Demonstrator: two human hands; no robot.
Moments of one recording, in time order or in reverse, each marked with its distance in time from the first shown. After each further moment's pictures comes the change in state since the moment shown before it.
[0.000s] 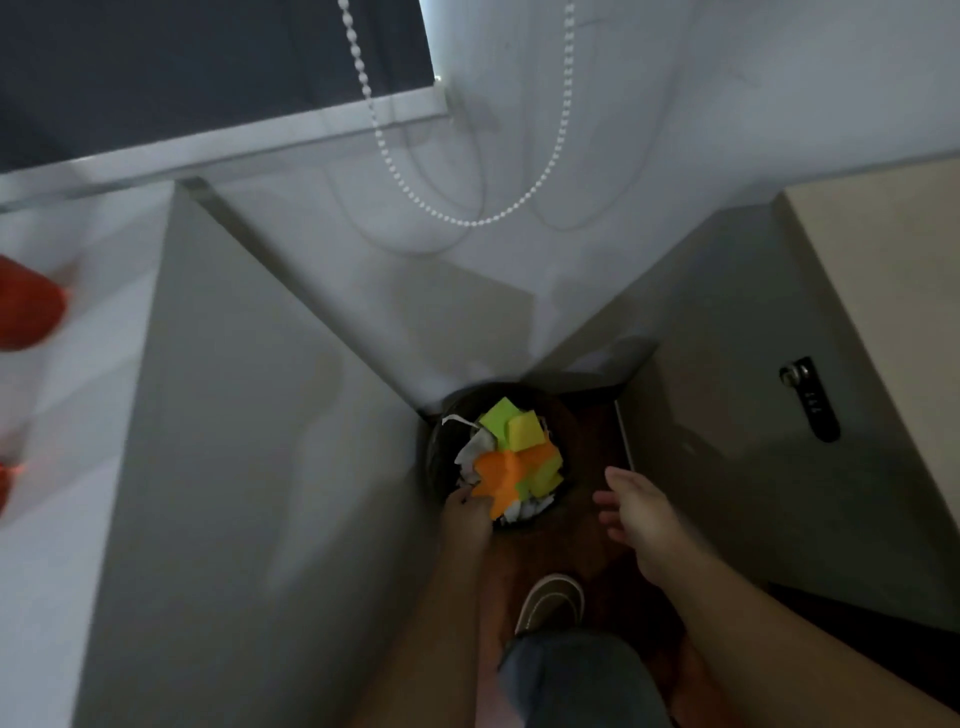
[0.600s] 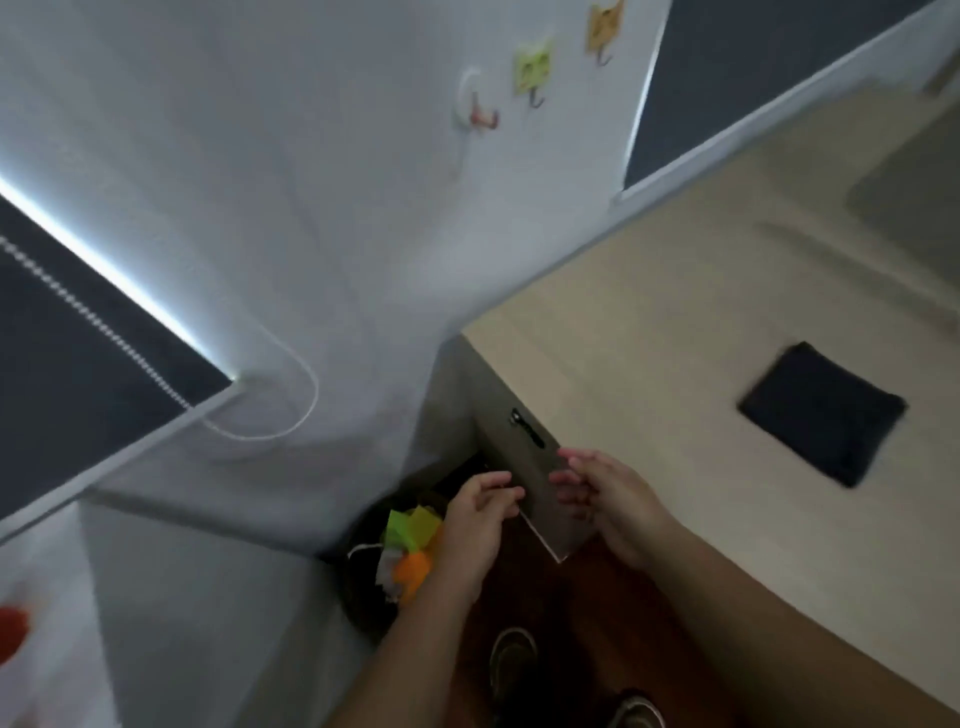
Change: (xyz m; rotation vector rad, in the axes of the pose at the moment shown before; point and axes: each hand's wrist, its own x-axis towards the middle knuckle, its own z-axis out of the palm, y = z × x) left_hand -0.291 0.161 0.088 0.326 -0.559 0.444; right_hand -0.227 -0.080 -0.153 0.559 0.086 -0.321
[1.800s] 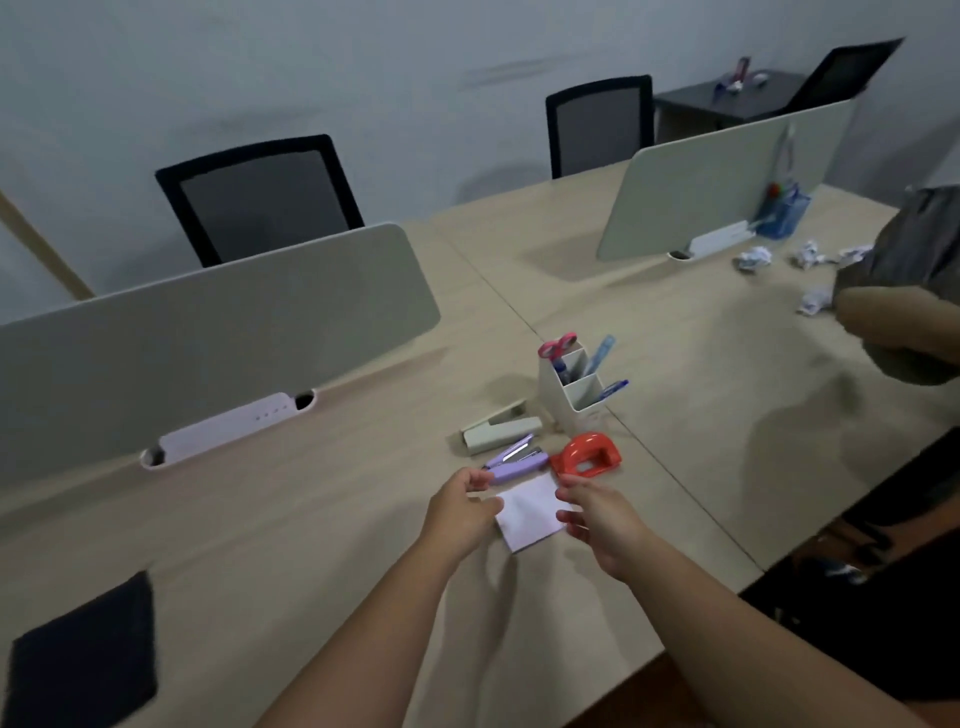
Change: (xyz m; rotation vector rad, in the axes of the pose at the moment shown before) left_hand -0.282 -0.068 0.570 0.917 -1.238 0.472; right_hand -0.378 0.130 -0.489 0.824 1.189 -0.241
